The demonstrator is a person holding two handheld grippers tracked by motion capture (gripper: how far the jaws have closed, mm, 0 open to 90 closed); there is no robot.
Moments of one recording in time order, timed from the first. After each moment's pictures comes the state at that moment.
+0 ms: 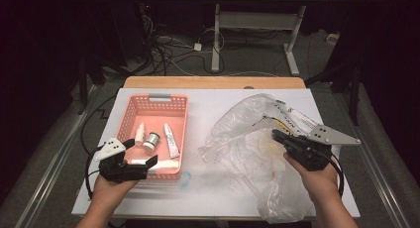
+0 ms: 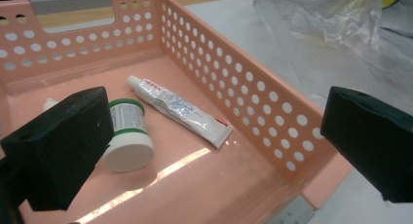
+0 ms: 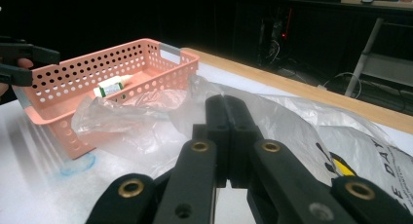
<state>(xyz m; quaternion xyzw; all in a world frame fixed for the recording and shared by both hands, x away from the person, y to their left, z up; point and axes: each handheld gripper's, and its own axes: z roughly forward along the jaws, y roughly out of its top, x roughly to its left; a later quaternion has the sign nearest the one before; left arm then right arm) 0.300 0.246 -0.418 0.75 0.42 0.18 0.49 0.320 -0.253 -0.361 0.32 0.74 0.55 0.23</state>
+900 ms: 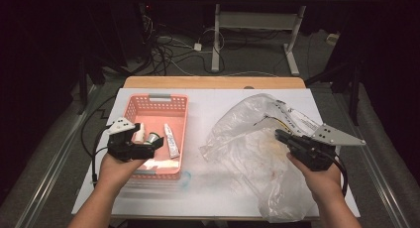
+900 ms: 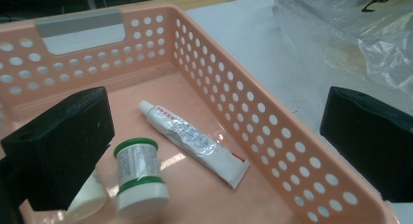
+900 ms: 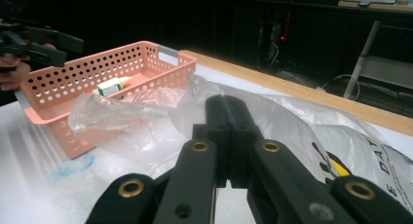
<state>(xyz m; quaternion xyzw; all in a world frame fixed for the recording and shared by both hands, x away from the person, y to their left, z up) 0.348 0.228 -0.393 0.76 0.43 0.17 0.46 0.318 -0.261 -0.360 0.32 0.74 0.55 0.23</state>
